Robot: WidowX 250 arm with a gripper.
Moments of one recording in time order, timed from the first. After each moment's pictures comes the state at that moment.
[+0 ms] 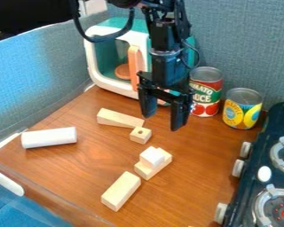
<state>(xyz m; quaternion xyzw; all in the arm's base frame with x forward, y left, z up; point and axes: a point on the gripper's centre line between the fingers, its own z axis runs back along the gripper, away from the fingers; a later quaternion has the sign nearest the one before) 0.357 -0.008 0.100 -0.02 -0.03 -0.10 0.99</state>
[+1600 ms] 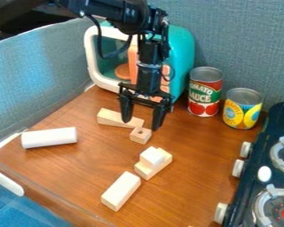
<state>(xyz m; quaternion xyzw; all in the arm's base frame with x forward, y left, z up) 0.391 0.054 0.049 0.02 0.08 0.08 0.99</state>
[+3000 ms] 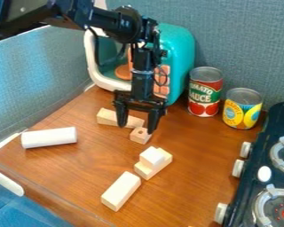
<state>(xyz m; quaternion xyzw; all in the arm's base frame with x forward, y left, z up) 0.395 0.068 0.028 0.00 0.09 0.13 0.99</state>
